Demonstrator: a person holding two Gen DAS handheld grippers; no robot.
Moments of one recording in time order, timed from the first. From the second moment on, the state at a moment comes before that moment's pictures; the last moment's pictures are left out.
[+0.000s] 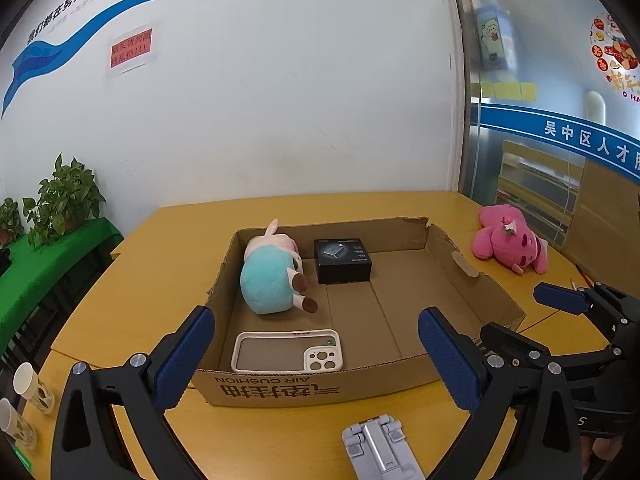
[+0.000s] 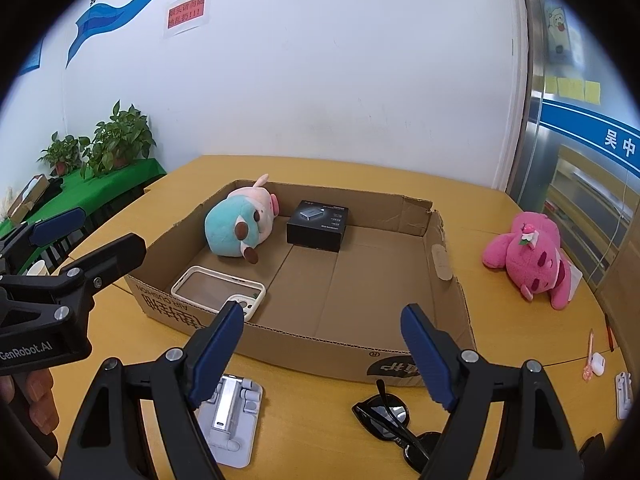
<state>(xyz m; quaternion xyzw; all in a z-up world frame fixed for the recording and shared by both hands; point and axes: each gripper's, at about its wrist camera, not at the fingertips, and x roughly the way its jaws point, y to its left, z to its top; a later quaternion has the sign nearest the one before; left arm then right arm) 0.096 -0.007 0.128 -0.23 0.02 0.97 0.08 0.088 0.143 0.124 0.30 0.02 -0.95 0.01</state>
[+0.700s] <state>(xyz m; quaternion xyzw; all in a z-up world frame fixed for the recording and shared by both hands) 0.093 0.002 0.120 -0.25 0.02 0.96 0.09 0.093 0.153 0.118 0.29 0.01 -0.96 0.03</state>
